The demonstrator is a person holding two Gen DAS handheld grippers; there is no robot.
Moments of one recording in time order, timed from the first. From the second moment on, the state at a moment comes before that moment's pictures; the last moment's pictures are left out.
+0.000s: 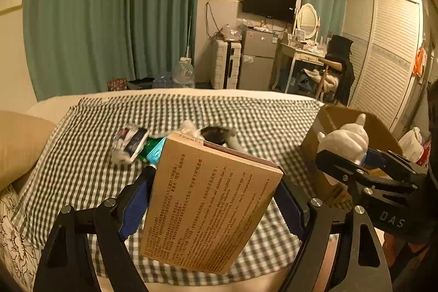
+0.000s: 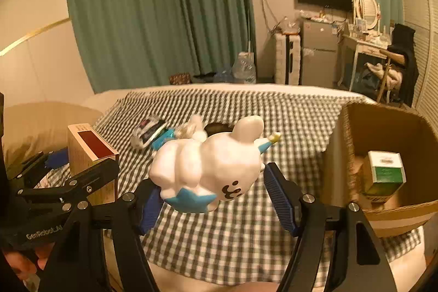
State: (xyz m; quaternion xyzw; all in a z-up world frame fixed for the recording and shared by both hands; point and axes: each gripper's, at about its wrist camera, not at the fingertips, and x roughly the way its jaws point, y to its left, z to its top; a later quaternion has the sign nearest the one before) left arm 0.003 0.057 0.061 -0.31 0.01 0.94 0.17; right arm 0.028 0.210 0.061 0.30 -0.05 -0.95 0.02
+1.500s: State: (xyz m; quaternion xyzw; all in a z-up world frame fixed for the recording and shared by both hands) left arm -0.047 0.322 0.068 -0.36 -0.03 0.87 0.34; right arm 0.064 0.479 0.034 0.32 -0.16 -0.91 -0.19
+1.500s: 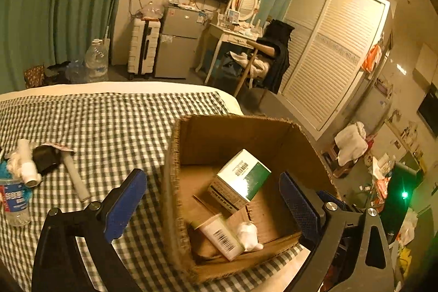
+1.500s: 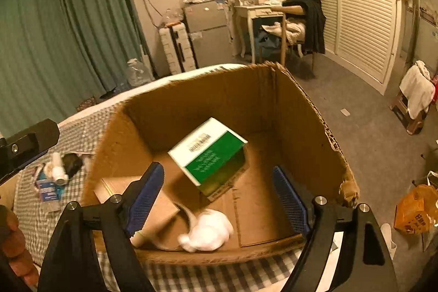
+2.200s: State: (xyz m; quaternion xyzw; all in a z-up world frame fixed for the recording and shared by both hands) left arm -0.078 0.038 0.095 -0.33 0.02 0.94 0.10; right arm 0.002 0.238 0.111 0.29 -0.04 -0.96 0.03
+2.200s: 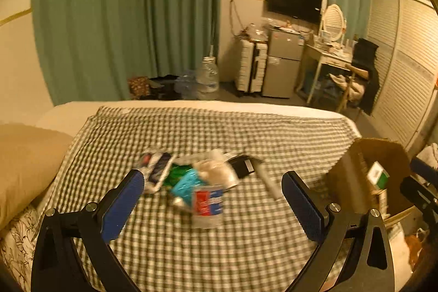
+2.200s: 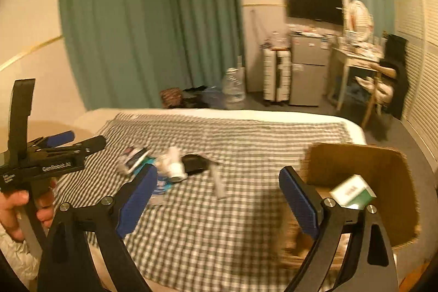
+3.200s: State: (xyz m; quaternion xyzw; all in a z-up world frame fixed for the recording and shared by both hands) left arm -0.160 0.052 -0.112 -0.37 -0.03 0.93 0.04; right arm -0.219 0.215 -0.125 0.47 0.03 -0.88 0.00
